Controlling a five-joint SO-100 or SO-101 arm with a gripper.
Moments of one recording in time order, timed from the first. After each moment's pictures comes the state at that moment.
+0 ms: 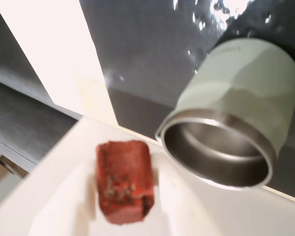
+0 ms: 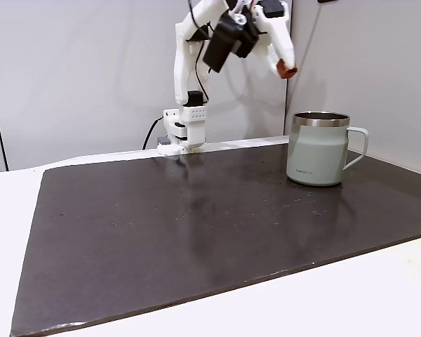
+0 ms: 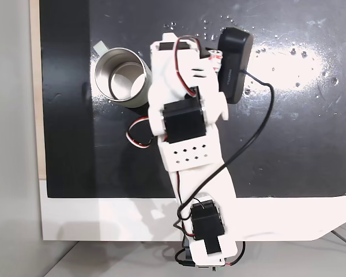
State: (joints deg) arm -14.2 94.6 59.7 81.5 11.6
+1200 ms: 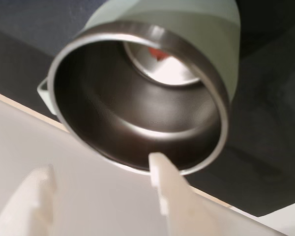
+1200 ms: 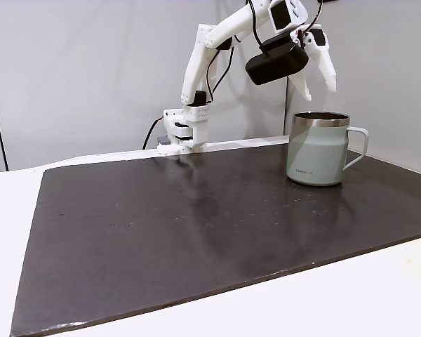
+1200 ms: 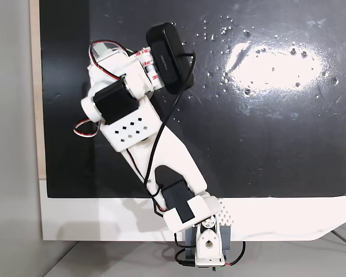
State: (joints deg) arm -27.0 76.4 42.8 94.1 3.6
